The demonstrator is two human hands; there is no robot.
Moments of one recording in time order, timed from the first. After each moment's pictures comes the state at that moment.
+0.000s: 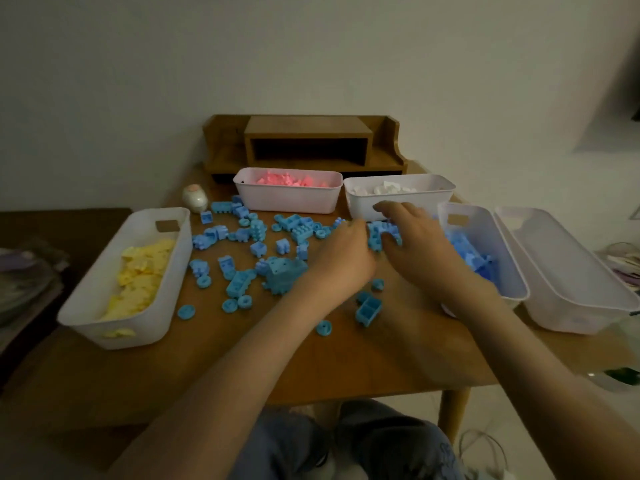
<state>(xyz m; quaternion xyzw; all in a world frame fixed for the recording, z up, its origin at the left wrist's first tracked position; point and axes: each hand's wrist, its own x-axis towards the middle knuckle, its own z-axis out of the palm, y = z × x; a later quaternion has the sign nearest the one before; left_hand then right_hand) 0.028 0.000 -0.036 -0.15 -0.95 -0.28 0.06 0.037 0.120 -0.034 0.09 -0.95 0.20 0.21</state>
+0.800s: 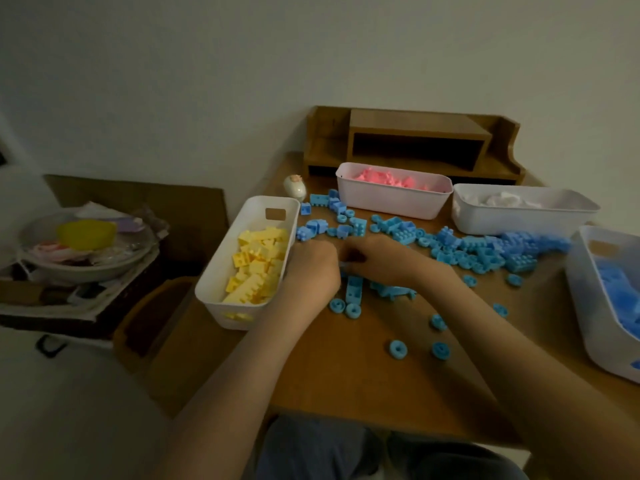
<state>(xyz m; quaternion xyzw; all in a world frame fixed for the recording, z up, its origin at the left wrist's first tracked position) 0.003 -0.163 -0.063 0.03 -1.00 -0.01 0.03 -0.051 -0.044 -0.071 0.28 -0.94 0.16 -0.10</state>
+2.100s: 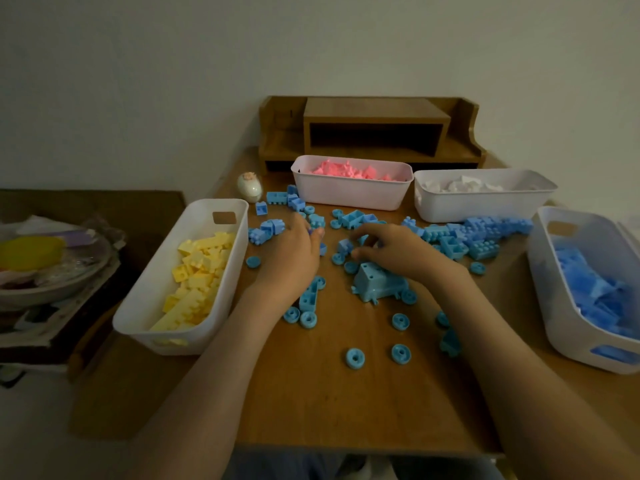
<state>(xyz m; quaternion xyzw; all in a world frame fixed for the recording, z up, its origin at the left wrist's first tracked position) -0.036 -0.139 -0.085 0.02 -0.95 -0.29 0.13 -0.065 0.029 -0.074 0.15 -0.95 0.27 -0.07</state>
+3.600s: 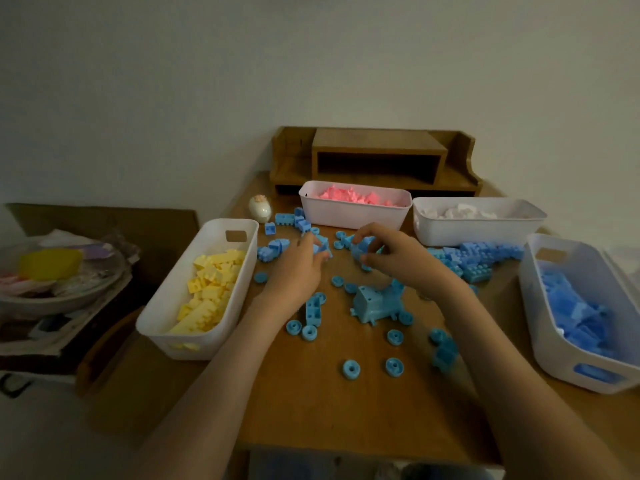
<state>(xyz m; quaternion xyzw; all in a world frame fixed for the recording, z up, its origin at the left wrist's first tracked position) -0.034 -0.139 -0.076 0.00 -0.94 -0.33 0.10 -0.048 0.033 -0.051 0.17 -0.91 0.37 -0.02</state>
